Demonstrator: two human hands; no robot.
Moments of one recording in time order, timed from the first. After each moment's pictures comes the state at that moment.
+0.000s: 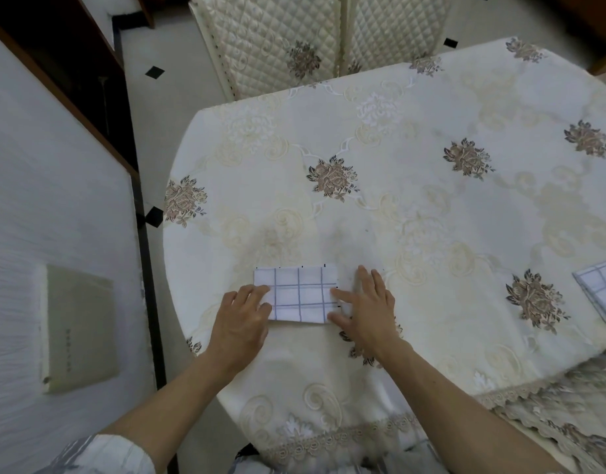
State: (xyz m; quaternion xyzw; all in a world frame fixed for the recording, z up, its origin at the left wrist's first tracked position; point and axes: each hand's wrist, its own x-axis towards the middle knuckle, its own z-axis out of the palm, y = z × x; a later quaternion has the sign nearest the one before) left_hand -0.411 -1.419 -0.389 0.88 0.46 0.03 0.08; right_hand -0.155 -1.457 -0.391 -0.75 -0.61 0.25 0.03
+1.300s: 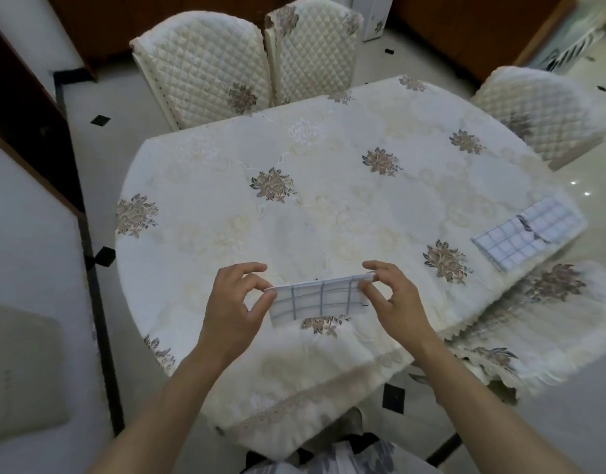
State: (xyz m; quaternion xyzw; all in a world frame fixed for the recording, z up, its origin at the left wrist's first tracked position) left_hand -0.350 -1.478 -0.289 0.77 0.47 0.30 0.32; right_hand -0.083 -1.568 -0.285 -0.74 -0.49 0.25 0.38
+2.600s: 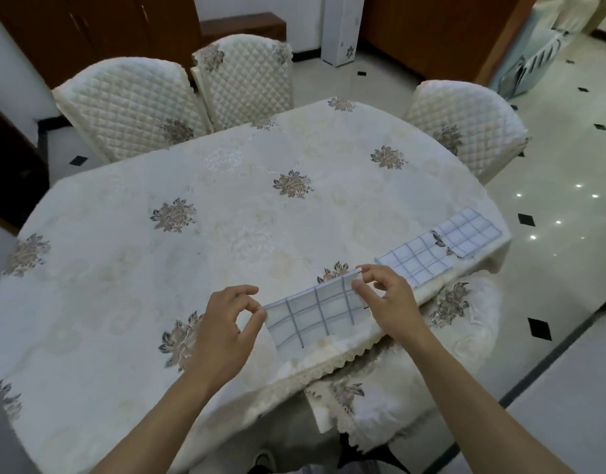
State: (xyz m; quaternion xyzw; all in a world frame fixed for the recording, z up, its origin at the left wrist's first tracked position) left_hand -0.090 -1.565 -0.269 0.76 0.49 0.26 0.33; right_hand 0.189 -1.632 -0.273 -0.72 -0.44 0.32 0.43
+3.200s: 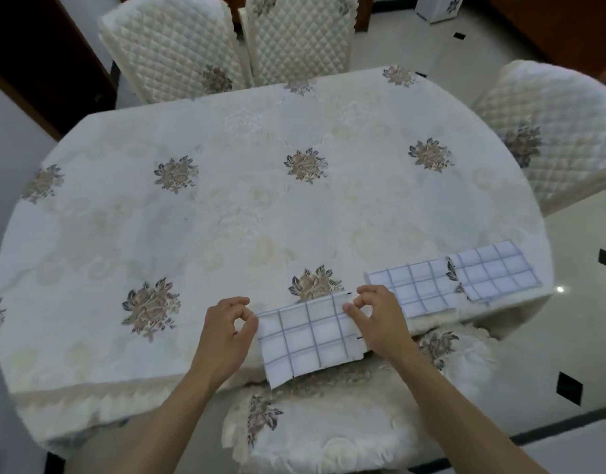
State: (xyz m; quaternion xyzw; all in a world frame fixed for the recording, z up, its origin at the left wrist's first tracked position) left_hand 0.023 -1.591 -0.322 0.60 0.65 0.22 0.41; right_hand 0.310 -1.594 -0.343 -0.71 -0.56 0.35 0.25
